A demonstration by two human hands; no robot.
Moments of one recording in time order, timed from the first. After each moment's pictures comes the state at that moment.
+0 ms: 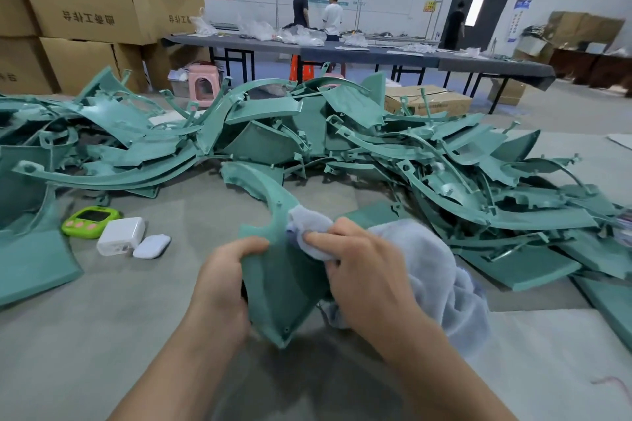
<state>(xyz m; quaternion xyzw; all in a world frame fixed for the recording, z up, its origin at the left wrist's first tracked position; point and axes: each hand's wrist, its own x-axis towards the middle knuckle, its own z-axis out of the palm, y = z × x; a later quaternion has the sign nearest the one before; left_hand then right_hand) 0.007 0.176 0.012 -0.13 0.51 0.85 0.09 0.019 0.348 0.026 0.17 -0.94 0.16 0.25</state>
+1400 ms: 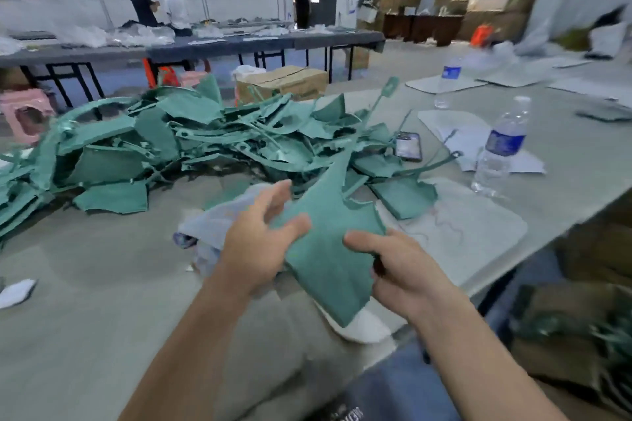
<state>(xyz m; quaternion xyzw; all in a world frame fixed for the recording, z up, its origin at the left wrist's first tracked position) 0.127 0.322 0.090 0.21 0.79 0.57 0.10 0.220 0.487 0.059 -0.13 -0.46 0.88 0.07</state>
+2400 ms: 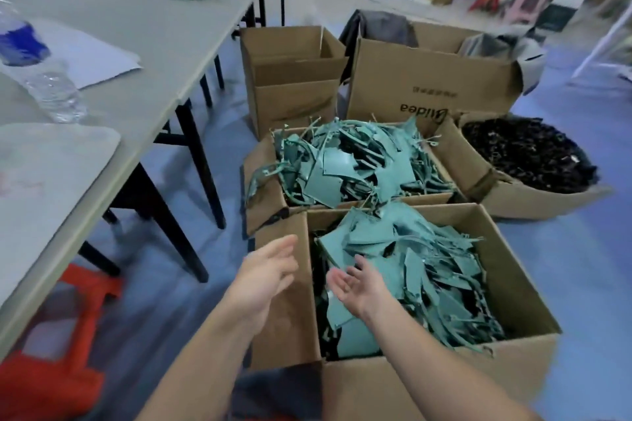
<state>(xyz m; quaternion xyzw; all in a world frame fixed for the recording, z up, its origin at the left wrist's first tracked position) 0.453 0.572 -0.080 0.32 0.58 0.38 0.64 0.641 0.624 -0.196 -0.55 0.08 0.70 0.45</state>
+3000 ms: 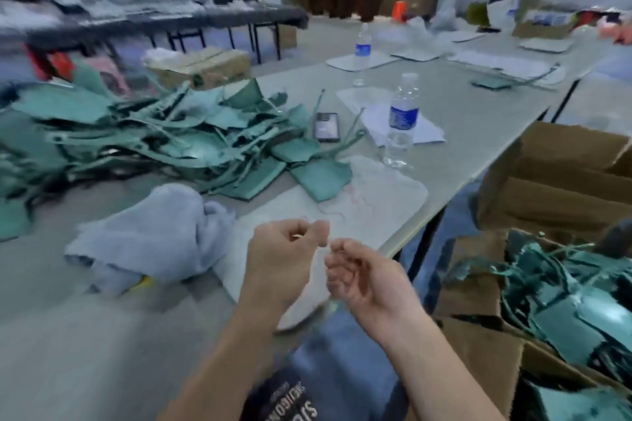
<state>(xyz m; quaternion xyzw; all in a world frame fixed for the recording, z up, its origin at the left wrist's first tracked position) 0.201 0.439 0.046 0.24 0.75 0.60 0.15 0.304 0.535 0.014 -0.24 -0.31 0.90 0.18</state>
